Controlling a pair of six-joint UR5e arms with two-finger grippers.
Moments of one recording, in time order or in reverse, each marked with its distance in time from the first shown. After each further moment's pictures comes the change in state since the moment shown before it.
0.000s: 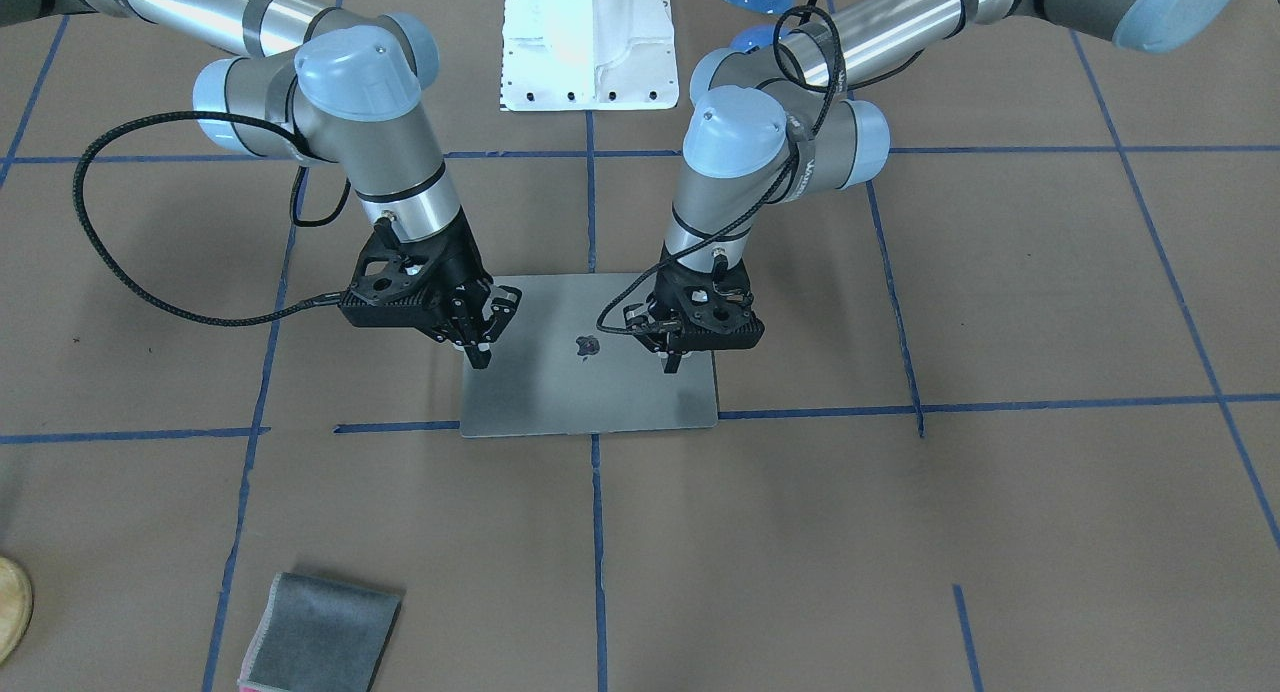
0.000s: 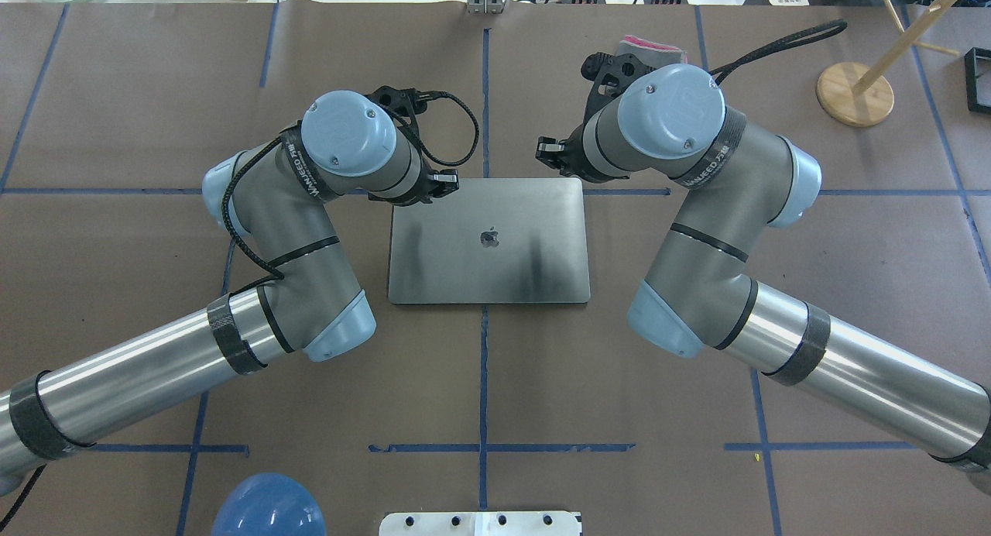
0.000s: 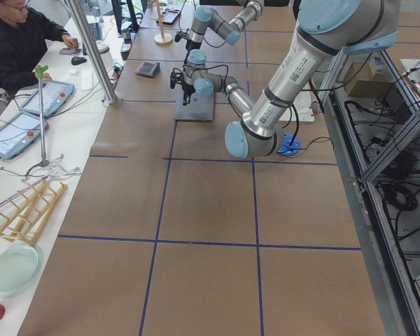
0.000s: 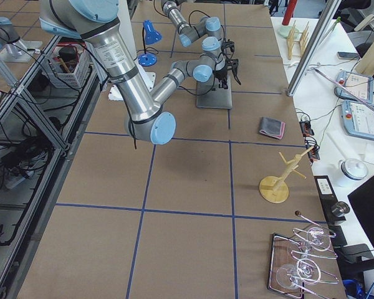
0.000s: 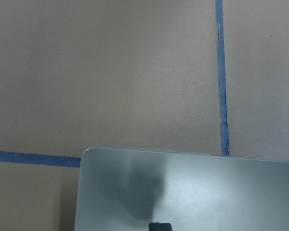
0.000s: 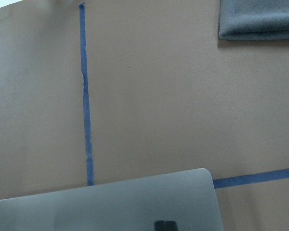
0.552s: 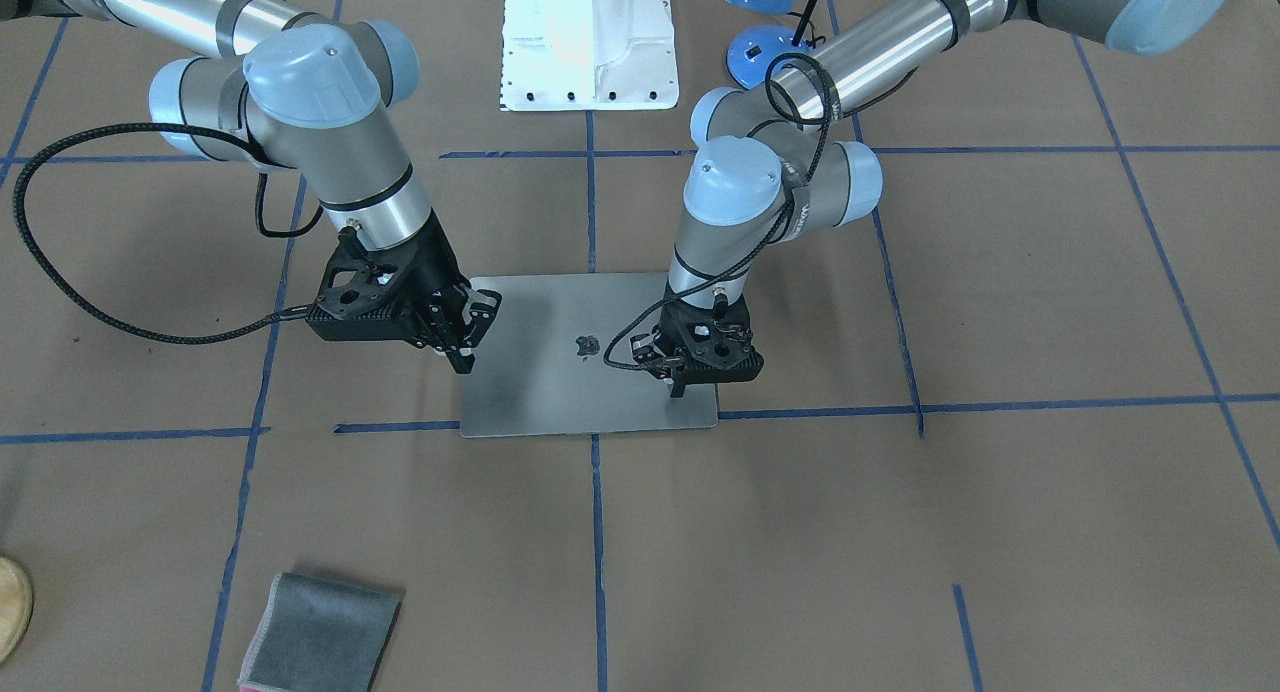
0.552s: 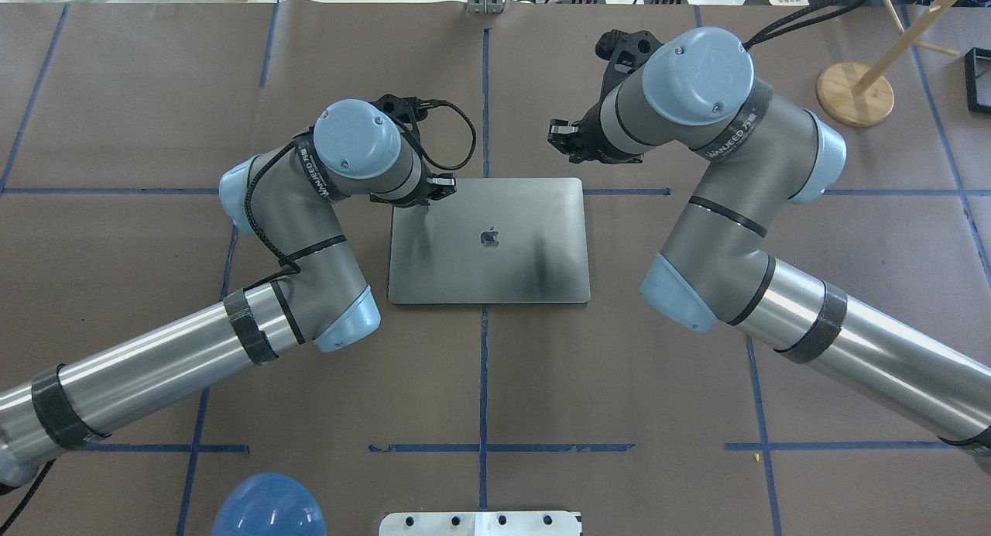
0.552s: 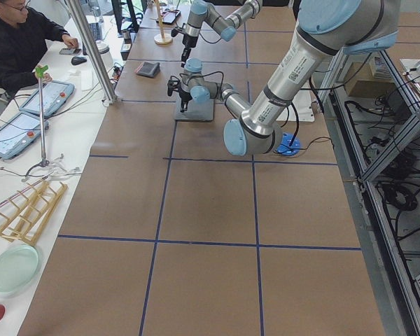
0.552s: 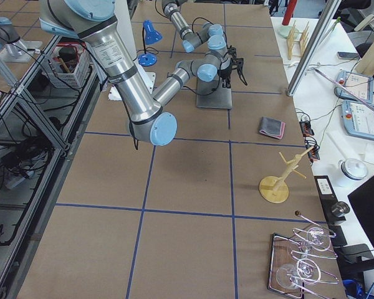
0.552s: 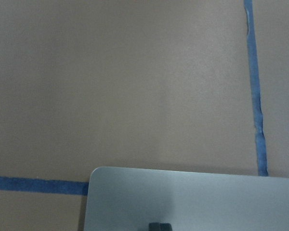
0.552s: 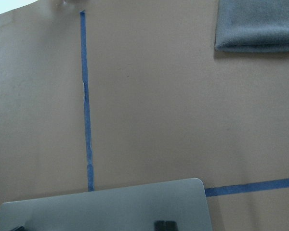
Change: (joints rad) left arm 0.000 -0.022 0.115 -0.065 -0.003 0.011; right arm 0.057 -0.003 0.006 0.000 0.093 -0.030
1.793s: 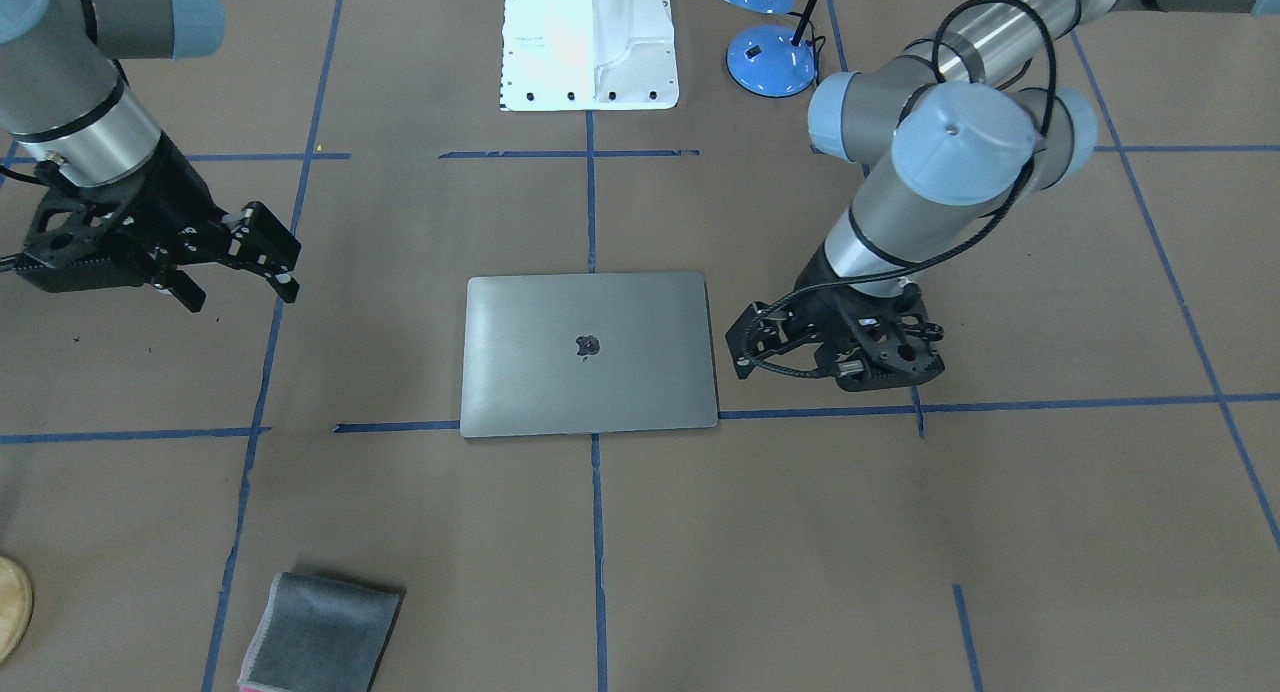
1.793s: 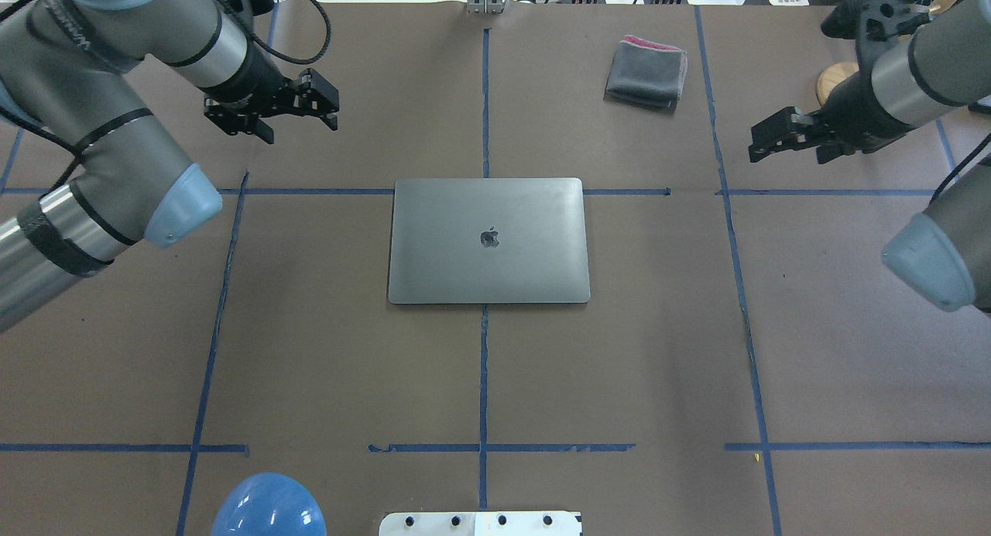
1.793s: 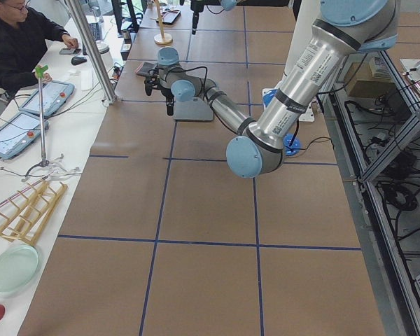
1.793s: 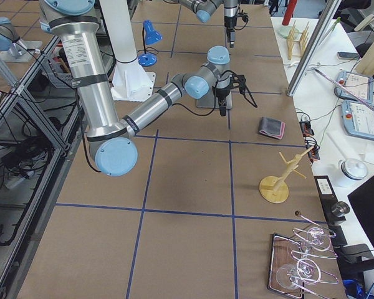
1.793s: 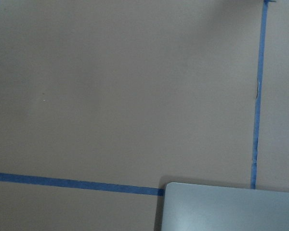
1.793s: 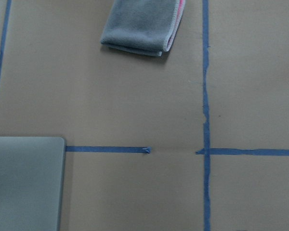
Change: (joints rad) left arm -0.317 0.224 -0.340 0.191 -0.407 0.175; right arm 0.302 -0.404 0.319 -0.171 0.315 -0.500
